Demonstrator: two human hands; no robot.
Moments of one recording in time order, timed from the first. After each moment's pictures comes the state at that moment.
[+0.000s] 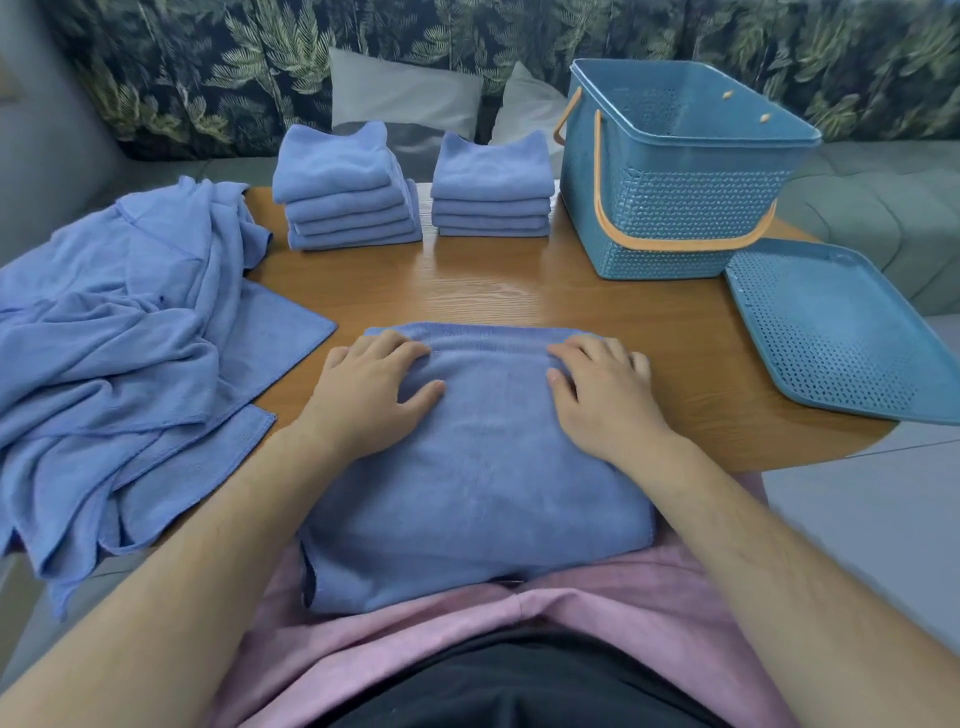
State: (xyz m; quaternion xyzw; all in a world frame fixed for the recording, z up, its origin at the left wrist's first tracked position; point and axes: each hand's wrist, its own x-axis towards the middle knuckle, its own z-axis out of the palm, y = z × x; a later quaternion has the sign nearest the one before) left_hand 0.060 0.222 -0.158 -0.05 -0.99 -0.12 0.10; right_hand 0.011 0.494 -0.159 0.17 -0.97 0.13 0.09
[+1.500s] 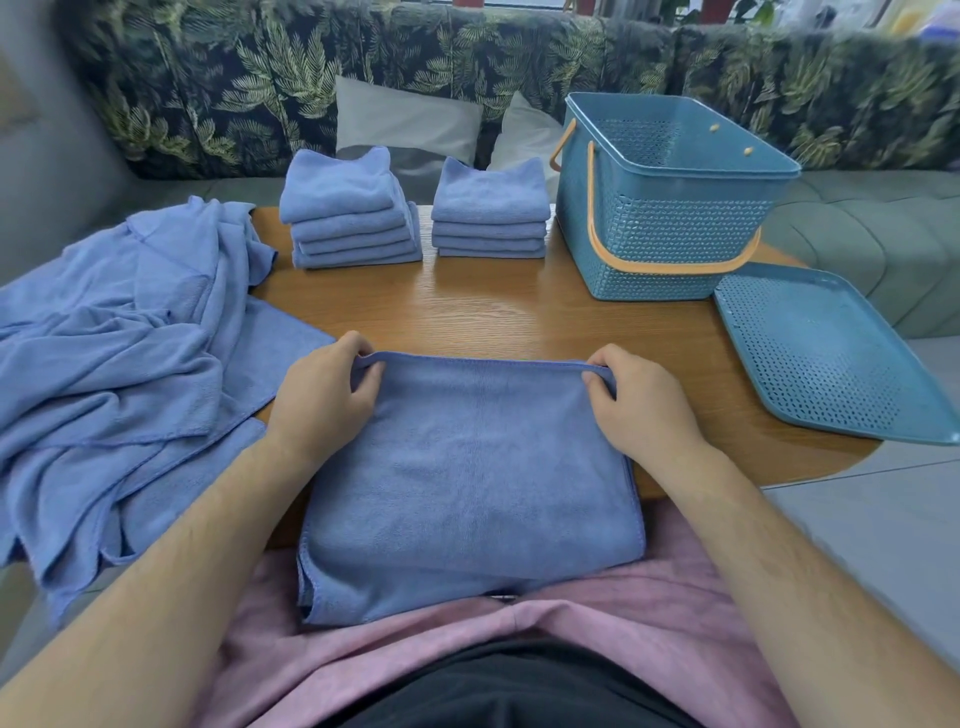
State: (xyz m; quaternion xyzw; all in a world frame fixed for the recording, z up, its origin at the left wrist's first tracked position) left_hand 0.062 0.197 -0.153 0.03 -0.95 -0.22 0.23; right_hand 0.004 0.528 -0.141 0.15 -0.95 0.23 0.13
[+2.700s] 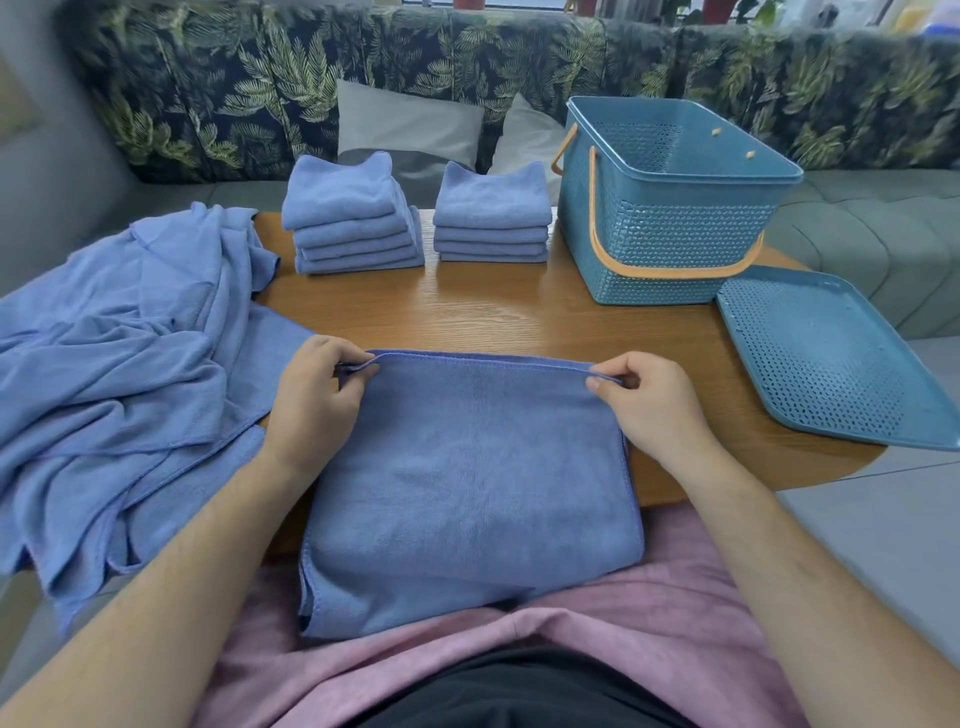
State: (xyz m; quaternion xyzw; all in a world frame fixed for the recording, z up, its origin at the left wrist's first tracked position) left_hand 0.066 0.191 -0.152 0.03 -0.89 -0.35 0.29; right_hand 0.000 0.530 -0.136 0.05 -0.88 0.47 0.06
